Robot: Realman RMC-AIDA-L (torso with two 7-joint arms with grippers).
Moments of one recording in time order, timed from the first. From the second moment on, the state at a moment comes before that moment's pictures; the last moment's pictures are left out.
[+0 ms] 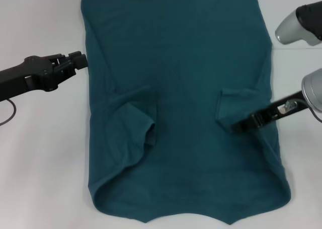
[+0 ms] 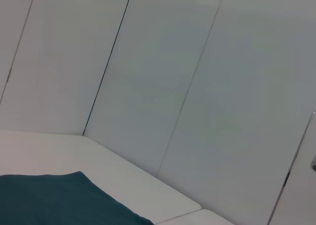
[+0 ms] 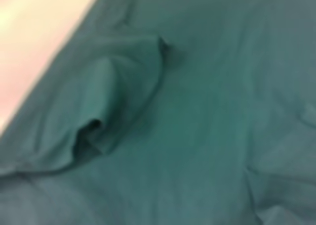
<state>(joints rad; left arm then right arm) -0.53 -2.01 0.52 0.68 1.81 1.60 -1.57 0.63 2.09 -1.18 -1.27 -2.55 -1.49 2.62</state>
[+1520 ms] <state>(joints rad) -0.52 -2.02 0.52 0.68 1.81 1.60 -1.57 0.68 2.08 -0.97 -1.16 -2.60 -1.45 2.55</state>
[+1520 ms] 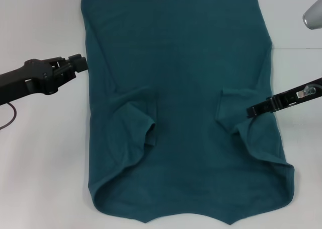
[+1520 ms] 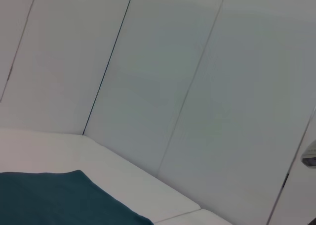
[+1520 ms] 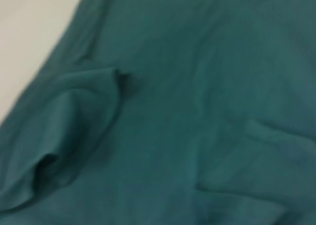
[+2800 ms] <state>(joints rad) -0.52 -2.01 0.52 0.67 1.81 1.58 -1.56 0.78 2.06 -0.94 -0.84 -2.60 -1.22 2.55</state>
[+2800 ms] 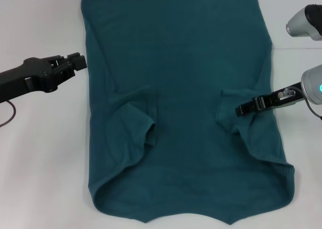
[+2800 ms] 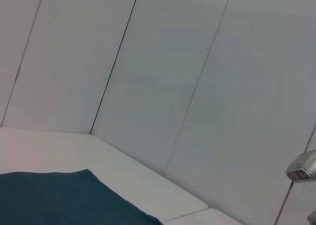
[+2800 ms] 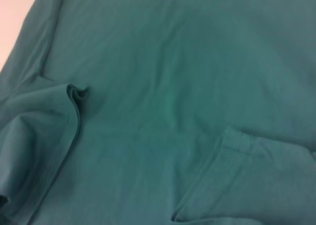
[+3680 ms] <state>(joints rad) -0.52 -2.01 0.52 0.67 1.81 1.59 -1.56 0.80 2.08 -0.96 -0.82 -2.57 -1.17 2.48</state>
